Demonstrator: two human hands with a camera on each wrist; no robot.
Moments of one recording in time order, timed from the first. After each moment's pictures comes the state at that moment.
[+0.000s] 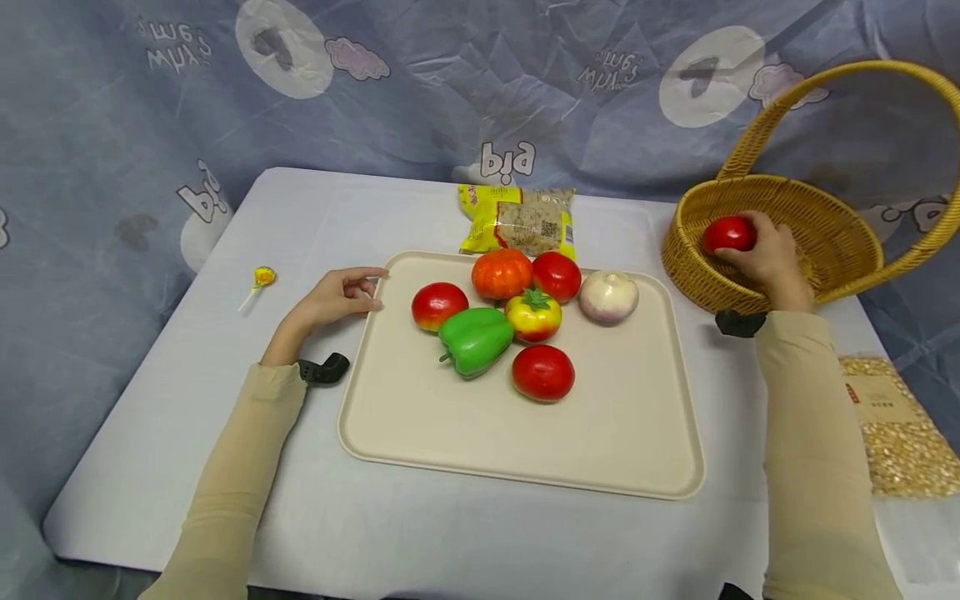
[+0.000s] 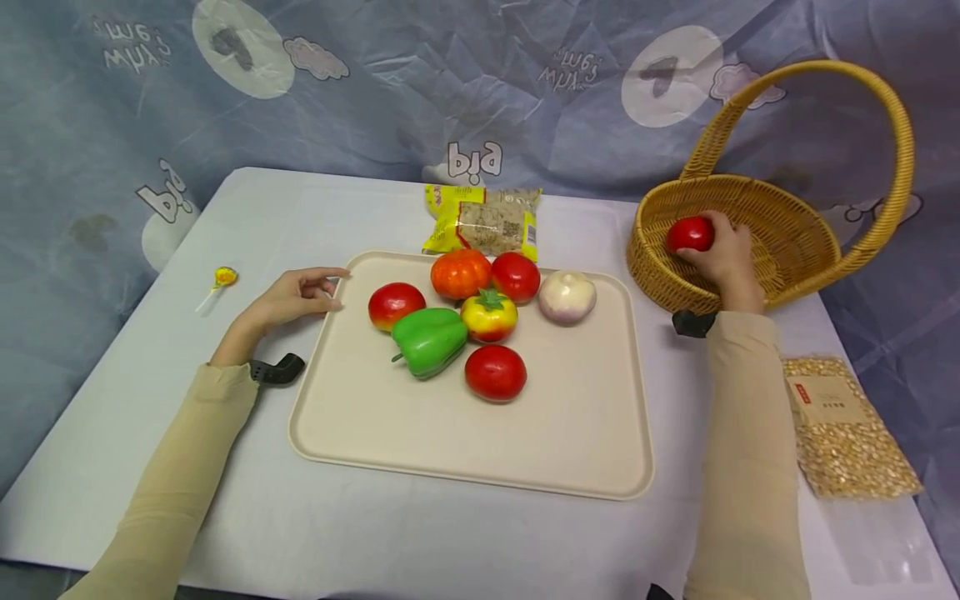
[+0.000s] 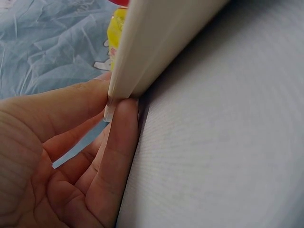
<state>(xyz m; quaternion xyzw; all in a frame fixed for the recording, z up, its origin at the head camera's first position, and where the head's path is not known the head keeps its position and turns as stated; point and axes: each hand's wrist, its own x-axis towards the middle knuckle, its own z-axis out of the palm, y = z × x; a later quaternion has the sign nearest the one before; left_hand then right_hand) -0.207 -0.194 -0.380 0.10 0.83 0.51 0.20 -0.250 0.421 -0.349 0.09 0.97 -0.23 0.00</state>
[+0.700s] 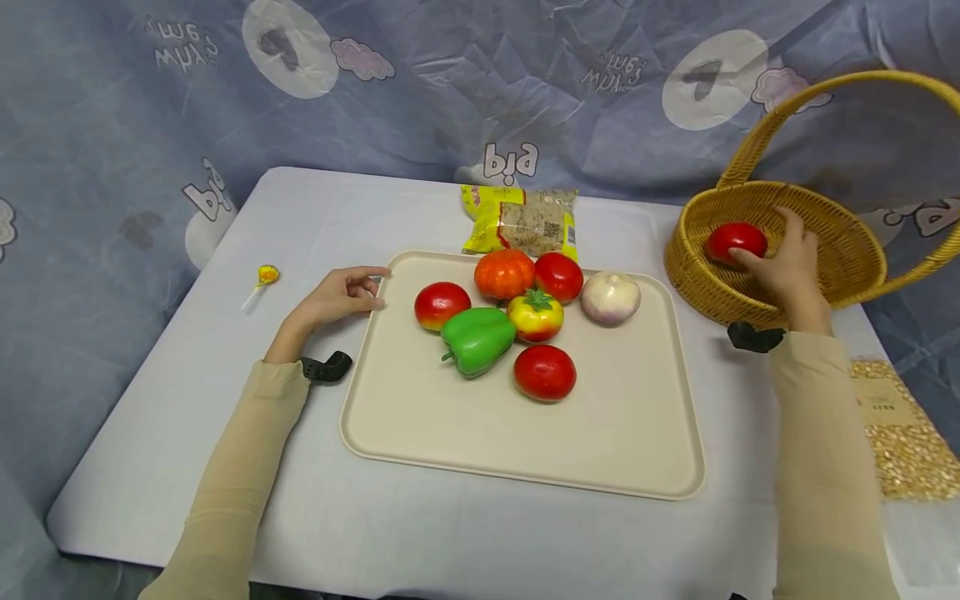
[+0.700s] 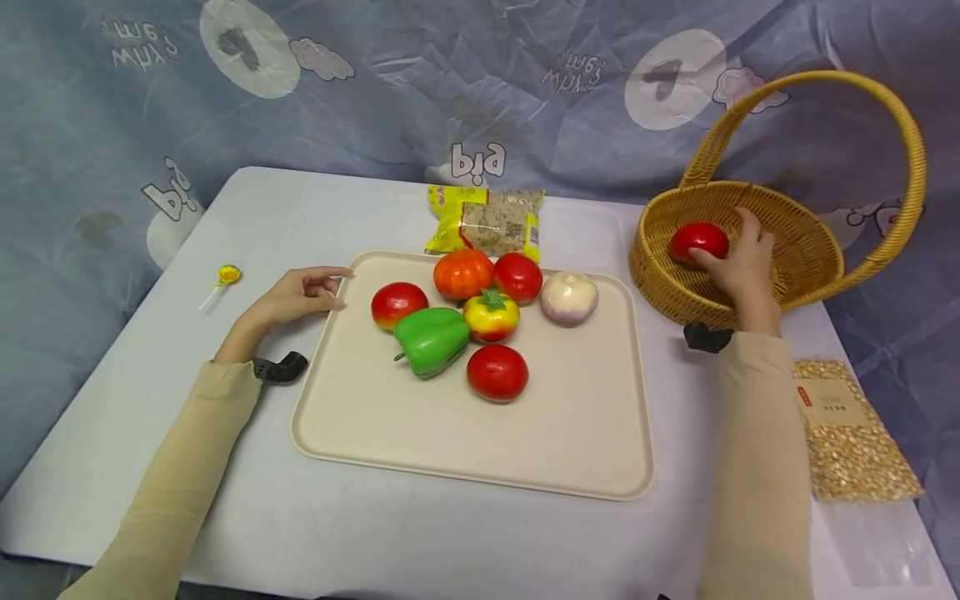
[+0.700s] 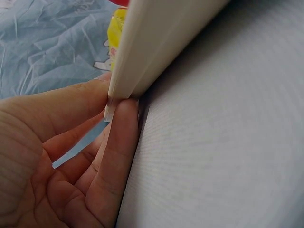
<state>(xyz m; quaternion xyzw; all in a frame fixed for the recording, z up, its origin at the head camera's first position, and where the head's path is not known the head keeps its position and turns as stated) -0.206 -0.193 -0.379 0.10 0.83 0.52 0.19 -0.230 0.424 -0.341 0.13 0.94 -0.30 -0.02</state>
